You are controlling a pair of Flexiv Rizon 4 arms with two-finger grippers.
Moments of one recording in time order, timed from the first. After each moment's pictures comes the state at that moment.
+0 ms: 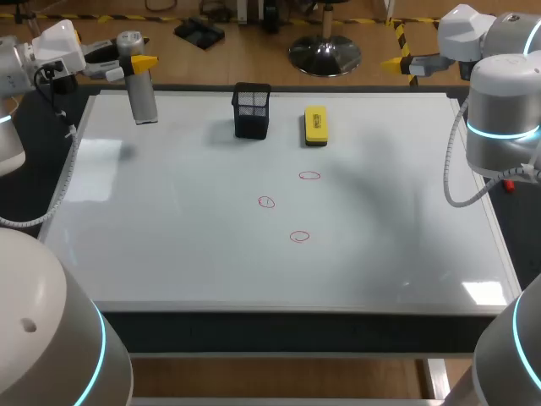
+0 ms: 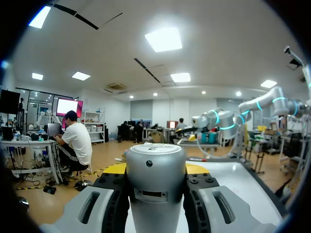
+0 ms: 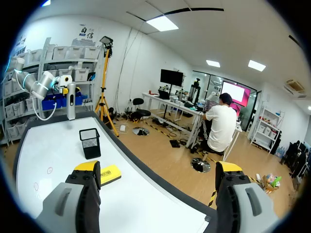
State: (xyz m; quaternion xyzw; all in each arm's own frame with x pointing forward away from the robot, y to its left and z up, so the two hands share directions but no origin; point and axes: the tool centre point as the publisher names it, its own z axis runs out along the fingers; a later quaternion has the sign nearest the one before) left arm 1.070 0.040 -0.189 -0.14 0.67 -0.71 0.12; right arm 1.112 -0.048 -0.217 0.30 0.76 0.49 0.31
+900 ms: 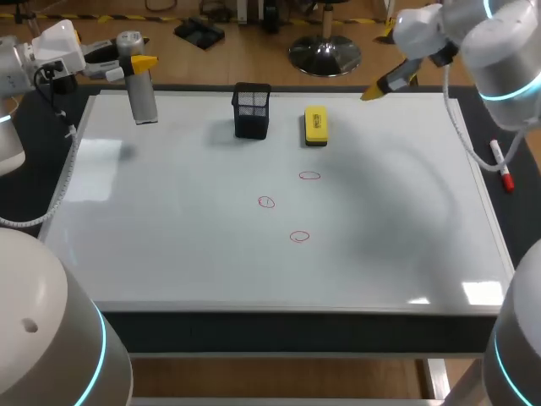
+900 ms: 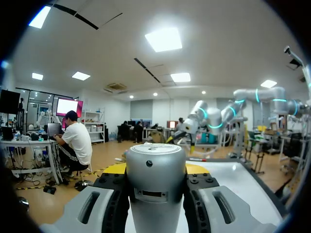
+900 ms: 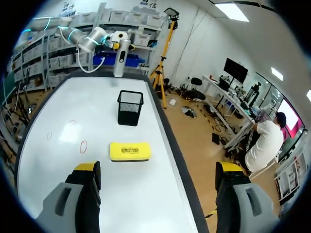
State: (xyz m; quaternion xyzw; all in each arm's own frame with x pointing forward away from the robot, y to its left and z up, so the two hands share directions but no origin) left arm 1.069 0.040 -0.189 -0.14 0.67 -0.71 0.12; right arm 1.110 0.025 -0.284 0.06 0.91 0.38 0.17
